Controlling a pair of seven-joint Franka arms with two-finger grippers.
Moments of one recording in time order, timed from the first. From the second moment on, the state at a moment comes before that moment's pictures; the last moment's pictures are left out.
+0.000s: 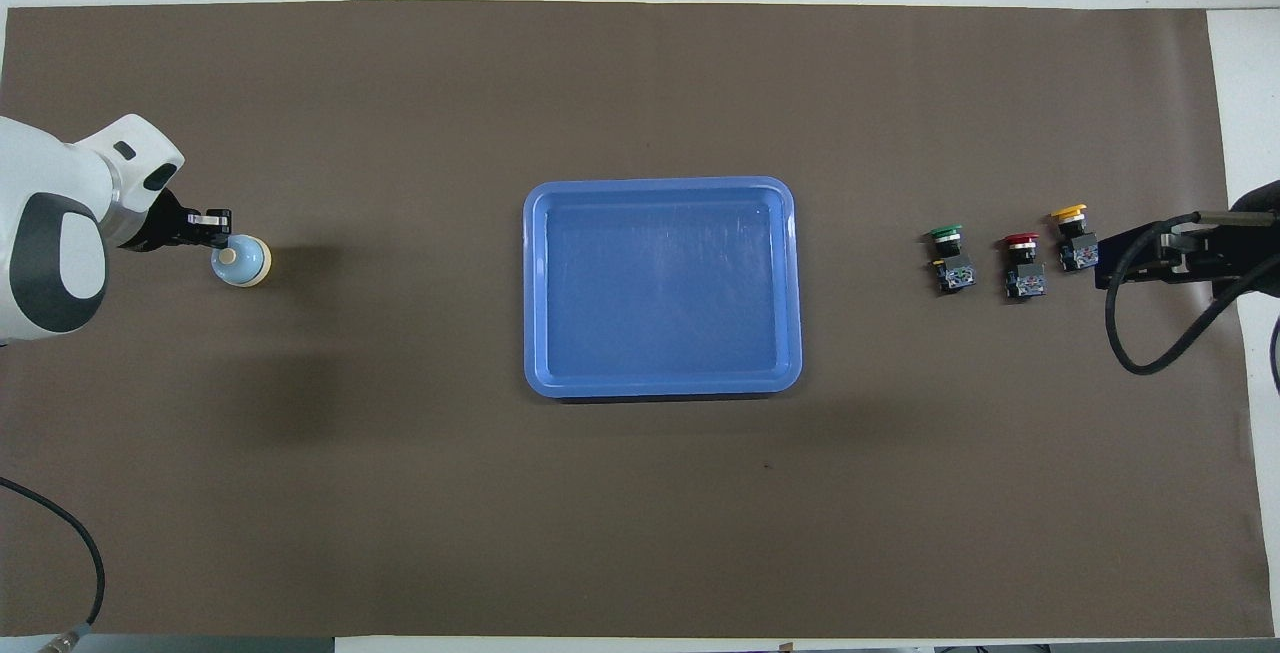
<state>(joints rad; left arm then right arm) 0.18 0.31 -0.11 -1.91 0.01 2.25 0.10 -0.05 -0.07 0.04 -1.72 -0.03 1.57 0.11</state>
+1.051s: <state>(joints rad) 0.16 -0.02 -0.13 -1.63 0.01 1.64 0.10 -0.05 -0.07 0.04 -1.72 -0.03 1.57 0.11</state>
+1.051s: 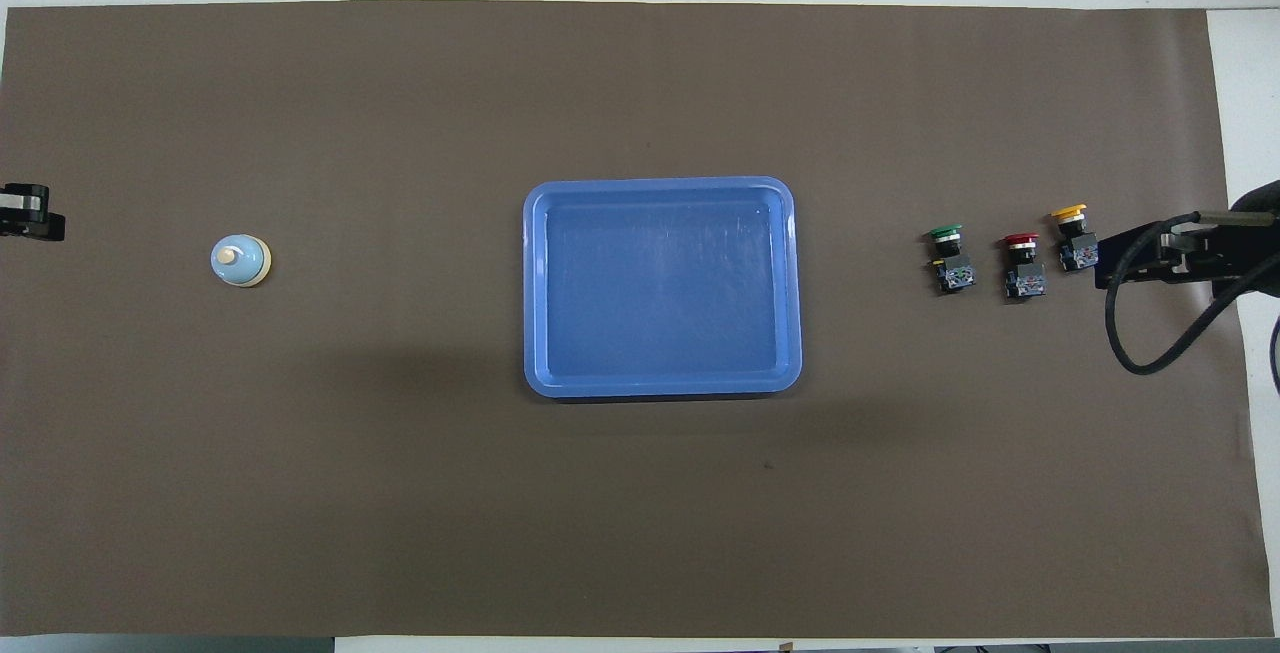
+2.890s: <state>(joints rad) 0.14 -0.03 -0.13 -1.65 0.01 1.62 0.10 -0.11 -0.07 0.03 -1.72 -0.03 1.54 0.11</state>
